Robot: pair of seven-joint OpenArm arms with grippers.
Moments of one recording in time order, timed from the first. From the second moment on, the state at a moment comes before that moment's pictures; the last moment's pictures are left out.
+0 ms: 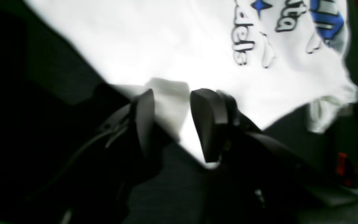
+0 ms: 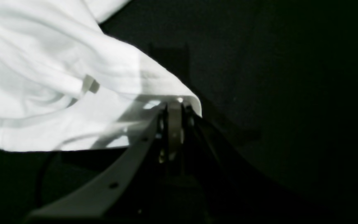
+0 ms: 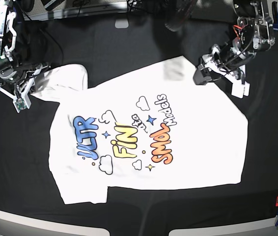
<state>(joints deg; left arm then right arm) 18.0 -3.1 -15.2 96.0 -42.3 -18.1 49.9 -16.4 26.3 17.9 99.5 9.7 27.9 -47.8</state>
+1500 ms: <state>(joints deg) 17.9 -1.0 -7.4 95.7 -40.3 -7.9 42.4 -16.4 26.3 17.9 99.5 12.3 27.9 -48.4</state>
